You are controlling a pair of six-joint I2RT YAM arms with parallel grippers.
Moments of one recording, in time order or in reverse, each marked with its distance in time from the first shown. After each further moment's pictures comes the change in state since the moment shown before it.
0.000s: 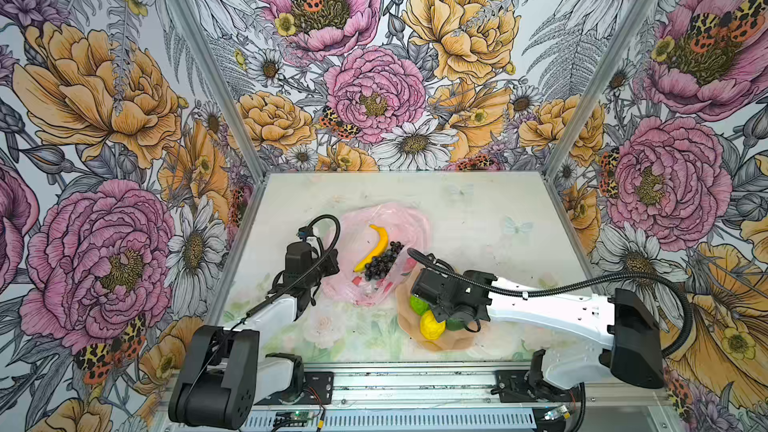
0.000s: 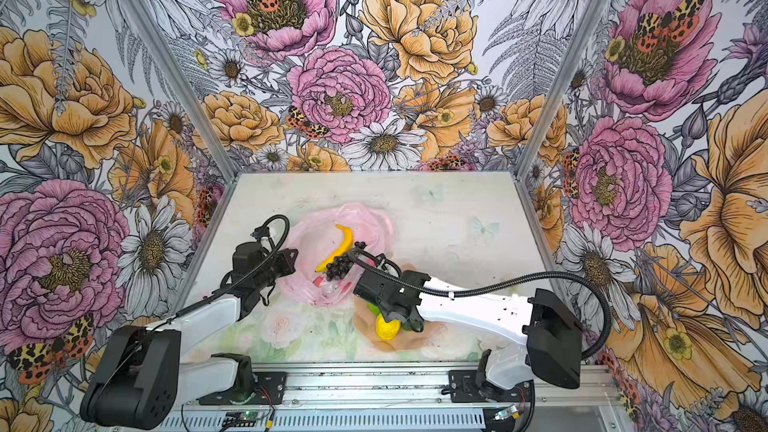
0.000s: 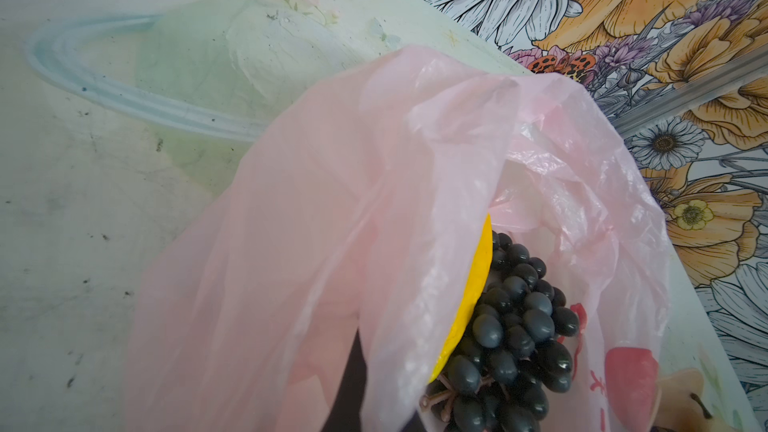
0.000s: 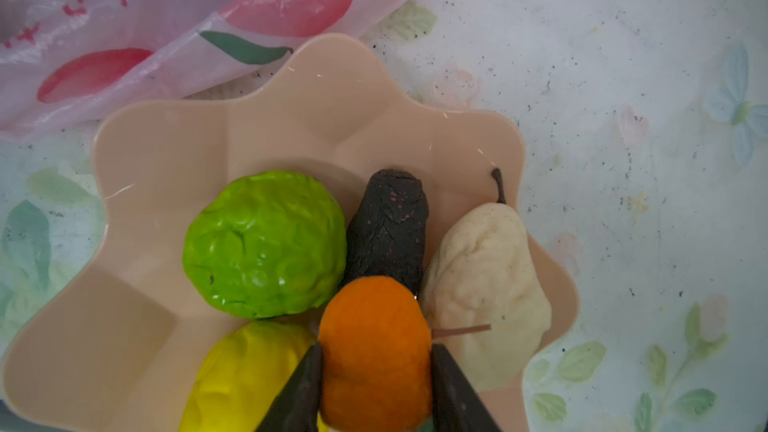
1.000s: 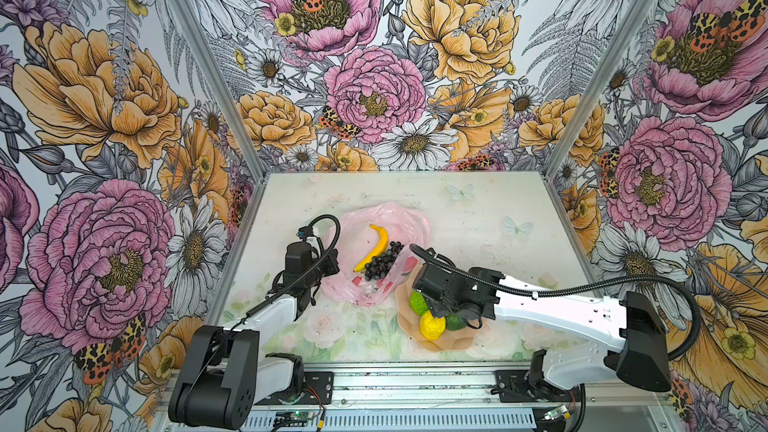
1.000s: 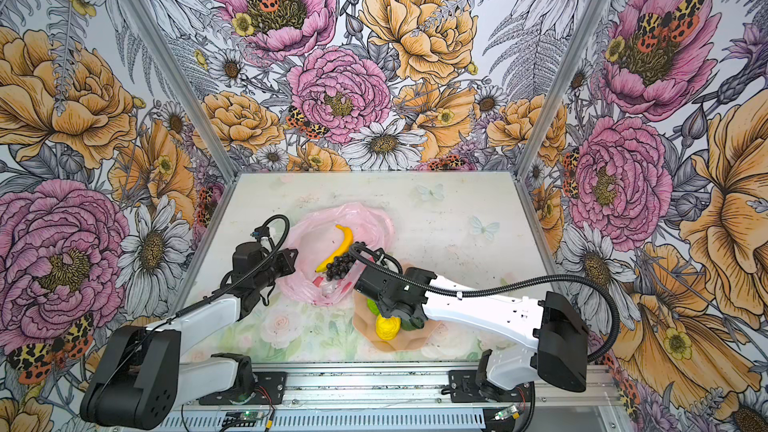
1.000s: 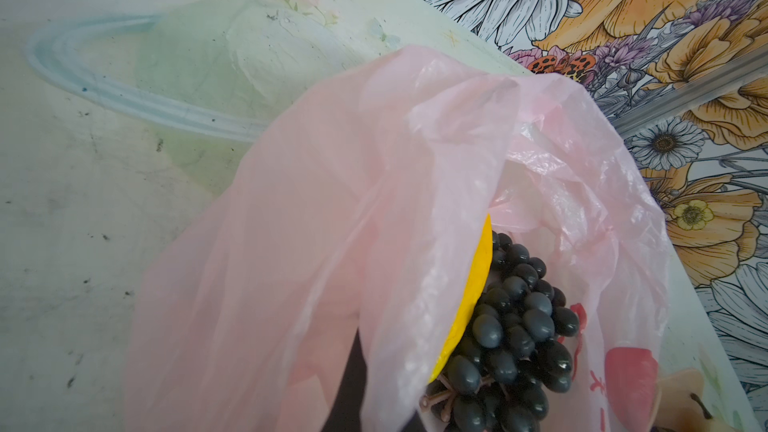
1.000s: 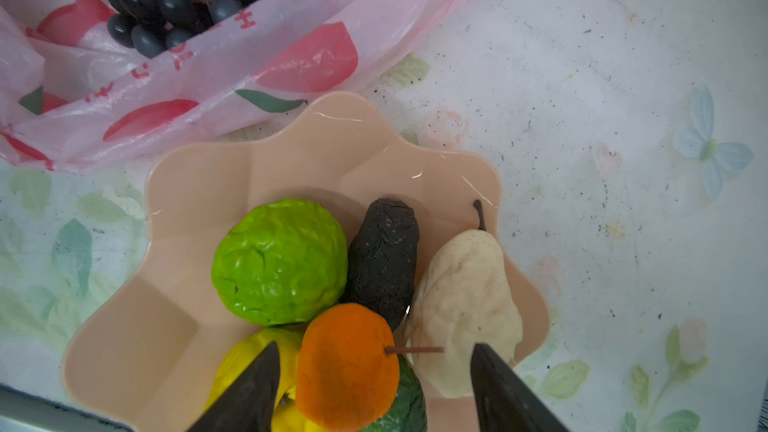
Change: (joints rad) left arm 0.000 0.000 0.000 0.000 0.000 0.000; right arm -0.010 -0.035 0.056 0.003 0.023 -0.052
